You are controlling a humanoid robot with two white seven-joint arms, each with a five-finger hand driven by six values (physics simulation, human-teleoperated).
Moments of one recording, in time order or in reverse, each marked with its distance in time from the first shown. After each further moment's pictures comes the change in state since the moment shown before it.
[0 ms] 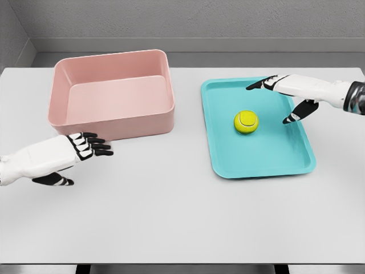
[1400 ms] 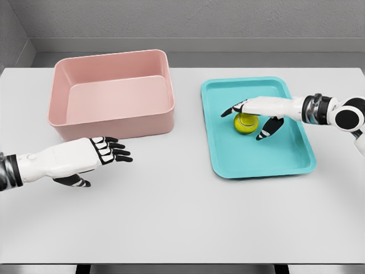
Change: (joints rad) left arm -0.109 -0.106 -0.064 0.001 -0.028 -0.001 -0.117; right arm -0.094 0.118 0.240 0.073 0.019 0.086 0.004
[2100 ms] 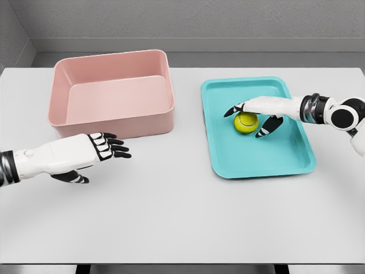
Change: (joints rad) left arm -0.020 0.017 -0.005 -0.002 0.021 0.000 0.000; right arm -0.003 0.041 0.001 0.079 0.024 0.009 -0.009
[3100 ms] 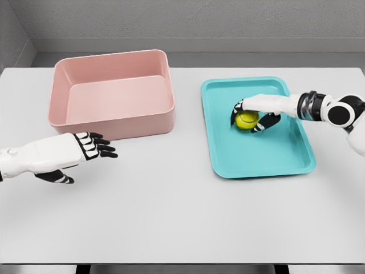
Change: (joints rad) left arm 0.002 0.089 -0.001 0.000 0.037 0.000 0.000; right arm -0.021 0.026 -0.001 0.040 0.017 -0.014 0.010
